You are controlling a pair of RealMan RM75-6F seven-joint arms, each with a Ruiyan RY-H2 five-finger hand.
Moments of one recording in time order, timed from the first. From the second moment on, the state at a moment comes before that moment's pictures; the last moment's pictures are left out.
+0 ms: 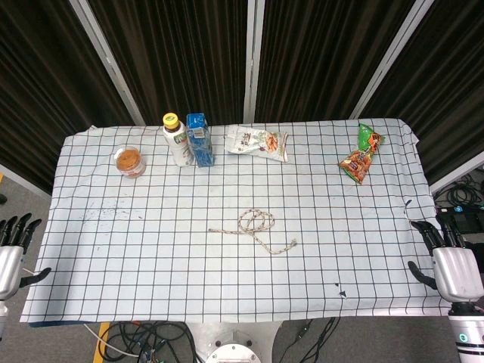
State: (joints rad) left arm -0.07 -1.11 -0.04 -1.57 1.44 1.47 0.09; right arm 0.09 -1.08 0.06 -1.65 -1.52 1.48 -0.06
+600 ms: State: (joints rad) left arm -0.07 -1.13 -0.05 -1.55 1.45 1.48 0.08; right arm 0.25 -1.10 0.06 -1.67 -1.62 1.27 -0.03
